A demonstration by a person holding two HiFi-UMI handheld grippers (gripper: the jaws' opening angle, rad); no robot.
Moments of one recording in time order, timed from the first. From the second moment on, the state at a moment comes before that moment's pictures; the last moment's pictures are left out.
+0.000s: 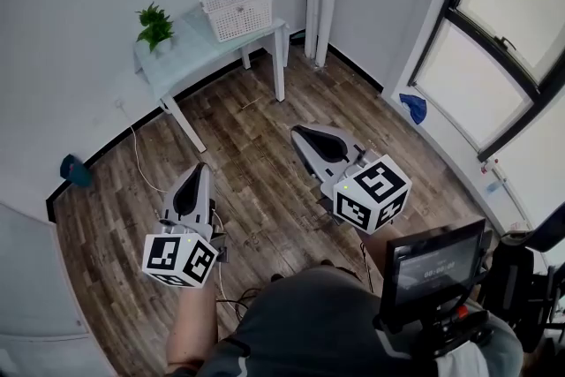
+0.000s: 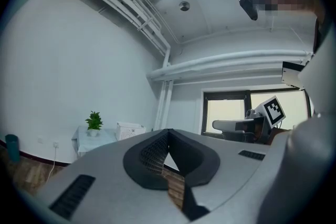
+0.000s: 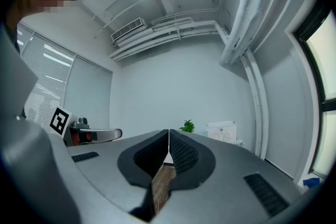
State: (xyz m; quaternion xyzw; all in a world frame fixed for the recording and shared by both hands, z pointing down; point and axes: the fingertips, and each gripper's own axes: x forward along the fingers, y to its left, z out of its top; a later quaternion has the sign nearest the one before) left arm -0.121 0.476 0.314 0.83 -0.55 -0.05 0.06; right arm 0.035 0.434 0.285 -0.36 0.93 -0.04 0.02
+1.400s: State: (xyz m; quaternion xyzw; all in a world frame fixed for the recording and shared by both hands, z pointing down) left arm -0.151 0.291 0.315 0.81 -0.59 -0.03 0.04; right arm -0.002 0.250 0.290 -0.32 0.95 -0.06 0.03
